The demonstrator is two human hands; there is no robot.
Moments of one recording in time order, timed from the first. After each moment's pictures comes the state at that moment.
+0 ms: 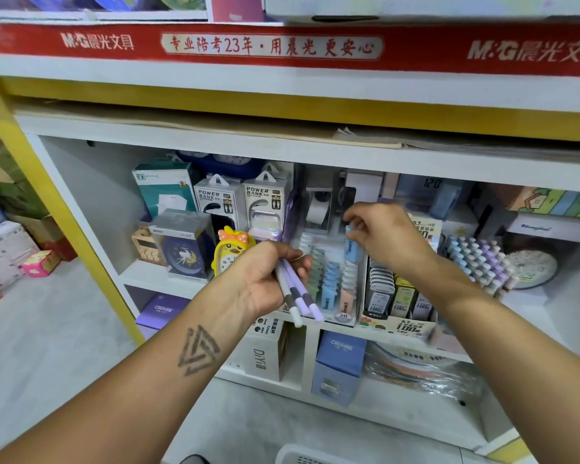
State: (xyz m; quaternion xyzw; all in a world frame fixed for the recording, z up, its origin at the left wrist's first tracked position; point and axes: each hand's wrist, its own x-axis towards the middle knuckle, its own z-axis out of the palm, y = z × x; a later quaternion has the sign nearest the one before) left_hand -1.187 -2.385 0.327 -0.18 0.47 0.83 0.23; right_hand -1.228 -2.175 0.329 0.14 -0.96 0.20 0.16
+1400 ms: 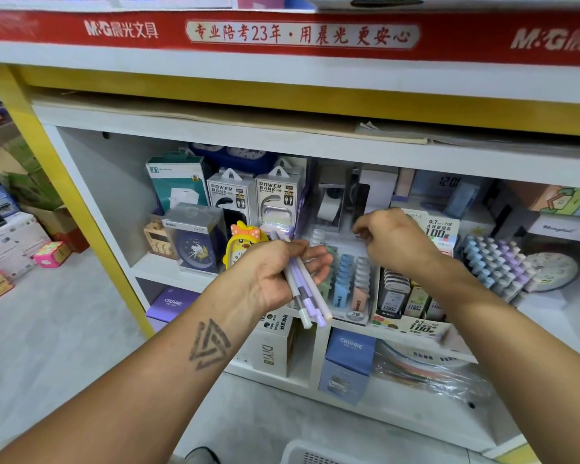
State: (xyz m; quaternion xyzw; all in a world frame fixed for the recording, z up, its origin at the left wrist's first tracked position) left_hand -1.184 -2.390 0.330 -0.17 0.44 0.85 0.24; right_hand -1.230 -2.189 0.326 0.07 -0.99 0.09 0.09
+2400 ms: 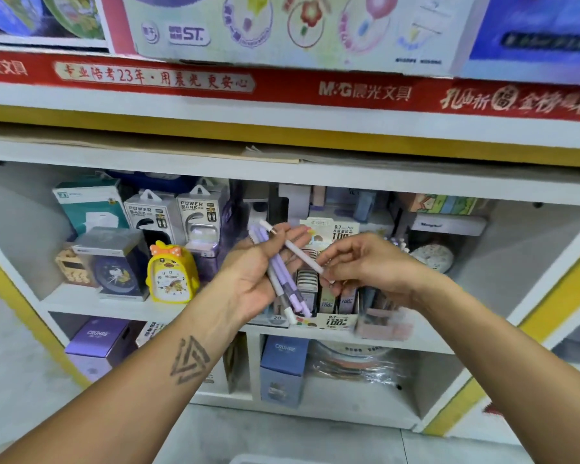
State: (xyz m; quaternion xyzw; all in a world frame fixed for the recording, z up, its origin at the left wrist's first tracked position) left_hand -1.167 -2.303 0.345 -0.02 0.39 0.90 0.21; right_hand -1.140 -2.107 0.355 0.03 -0.81 0.57 -0.12
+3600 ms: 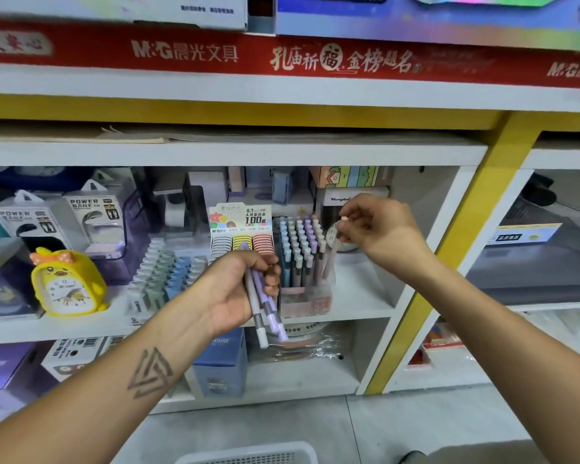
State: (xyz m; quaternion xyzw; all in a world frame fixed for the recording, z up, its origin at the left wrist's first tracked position) left_hand -1.136 -2.216 0.319 -0.05 0.47 0.80 0.37; right_hand -1.087 -1.987 0.353 -0.04 -0.90 0.36 0.24
